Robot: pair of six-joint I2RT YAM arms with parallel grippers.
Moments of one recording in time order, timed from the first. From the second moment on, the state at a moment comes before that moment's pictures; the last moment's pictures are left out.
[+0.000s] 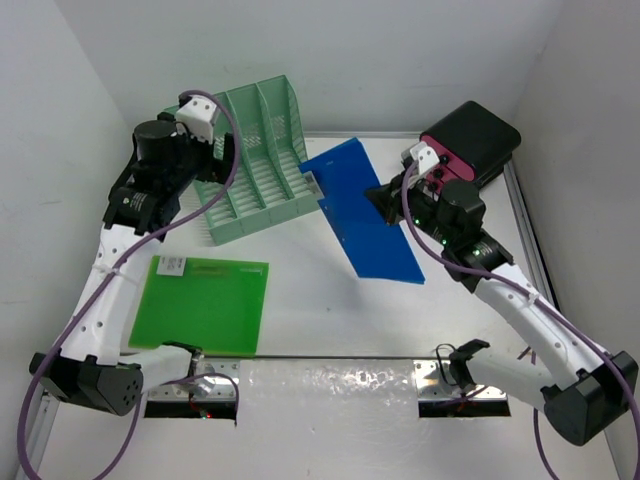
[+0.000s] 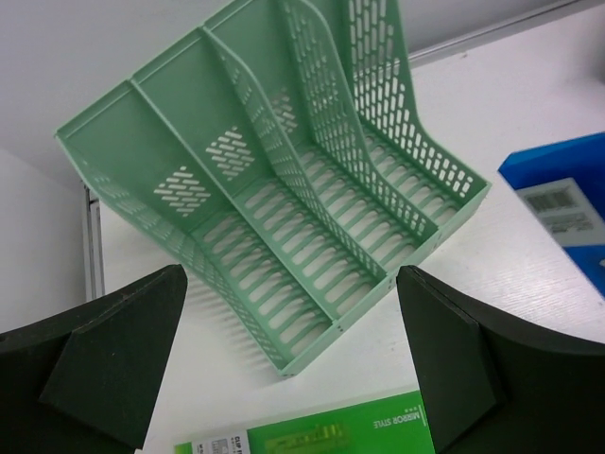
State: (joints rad) left arm -0.20 1.17 1.39 -0.52 0.02 0.17; right arm 0.48 1.02 0.85 0.07 -0.25 0.10
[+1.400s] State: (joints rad) left arm 0.07 1.24 1.20 -0.46 0.08 0.25; right arm 0.57 2.16 1.99 0.51 0.07 0.11
